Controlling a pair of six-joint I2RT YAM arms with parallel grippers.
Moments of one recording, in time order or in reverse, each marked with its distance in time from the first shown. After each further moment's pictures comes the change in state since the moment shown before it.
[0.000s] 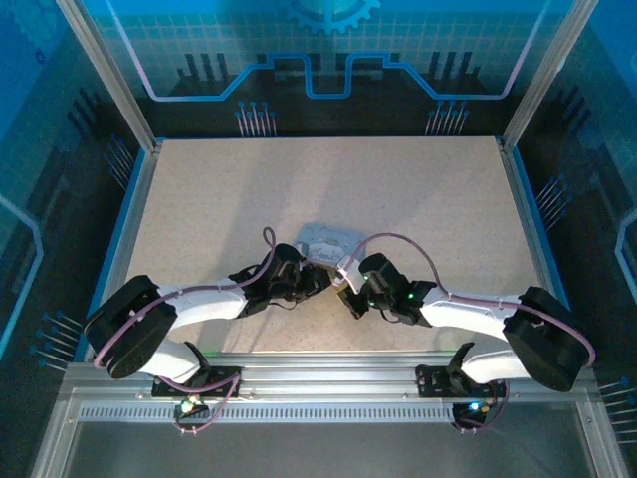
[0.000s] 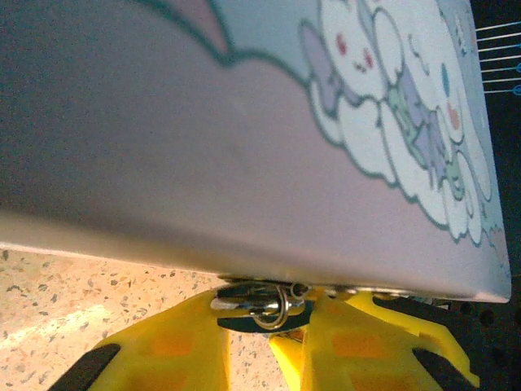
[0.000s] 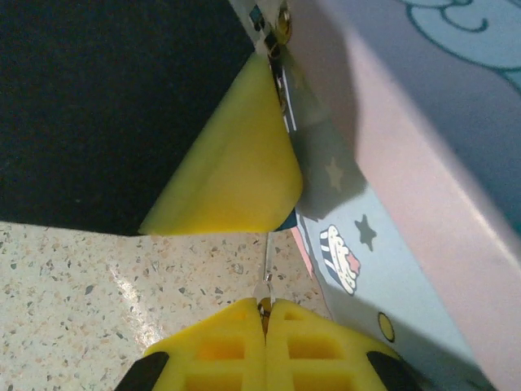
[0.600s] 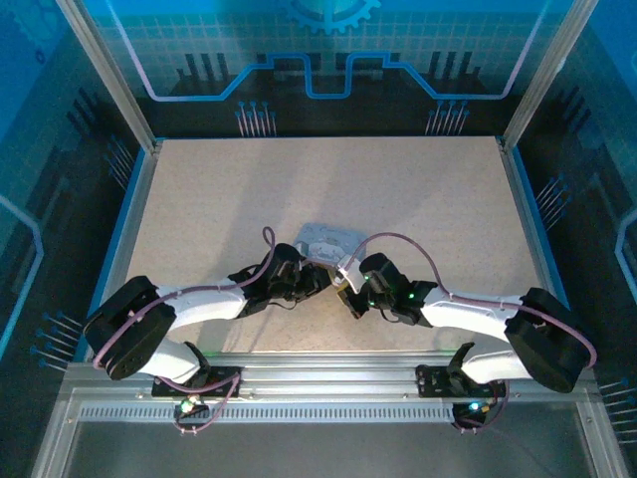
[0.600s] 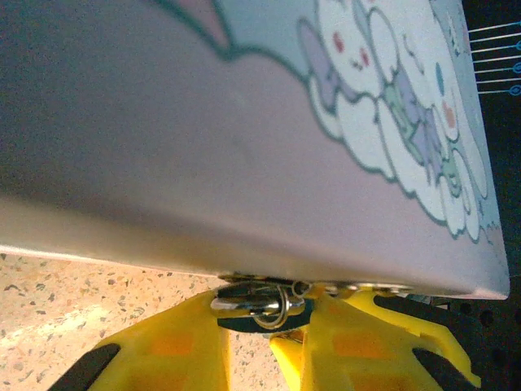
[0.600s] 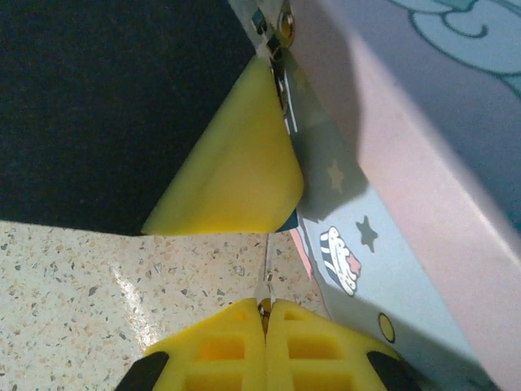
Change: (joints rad) left arm 0.000 -0.004 0.000 -0.003 0.000 0.000; right arm 0.000 -0.009 -0.001 0.001 0.000 0.000
